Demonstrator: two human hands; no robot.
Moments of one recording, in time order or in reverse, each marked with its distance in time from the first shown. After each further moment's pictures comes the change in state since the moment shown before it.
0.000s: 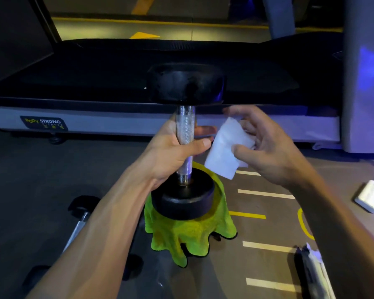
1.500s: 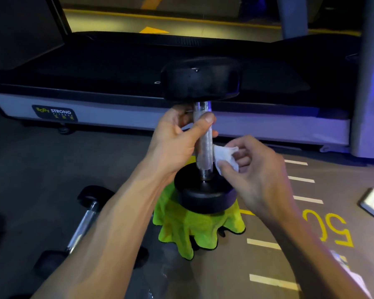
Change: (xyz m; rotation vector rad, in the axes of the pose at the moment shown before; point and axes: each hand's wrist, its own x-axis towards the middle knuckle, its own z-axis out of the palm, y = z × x) left_hand -0.017 0.014 0.002 -0.092 0.253 0.120; right_hand -0.032 -0.012 0.071 -0.270 0.303 0.102
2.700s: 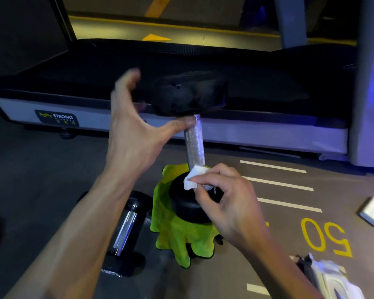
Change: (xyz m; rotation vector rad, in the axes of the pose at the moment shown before) left_hand -0.002 0.037 -0.045 0.699 0.309 0.299; right_hand -0.022 -0.002 0.026 0.025 -0.090 -0.141
